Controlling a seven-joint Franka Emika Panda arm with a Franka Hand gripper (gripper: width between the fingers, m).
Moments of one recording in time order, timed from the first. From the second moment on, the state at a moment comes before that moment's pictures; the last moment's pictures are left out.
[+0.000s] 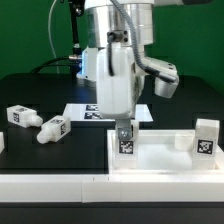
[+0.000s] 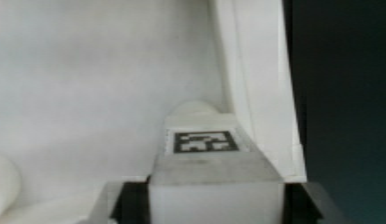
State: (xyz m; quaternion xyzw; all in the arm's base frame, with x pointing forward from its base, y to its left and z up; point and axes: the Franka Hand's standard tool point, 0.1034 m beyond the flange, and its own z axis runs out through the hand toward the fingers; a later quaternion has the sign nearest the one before) arm 0.634 -0.001 0.078 -0.59 0.80 -0.01 0.08
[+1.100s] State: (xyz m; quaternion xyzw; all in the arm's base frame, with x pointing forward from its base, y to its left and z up) arm 0.610 0.023 0.103 -0.56 0.82 0.00 0.08
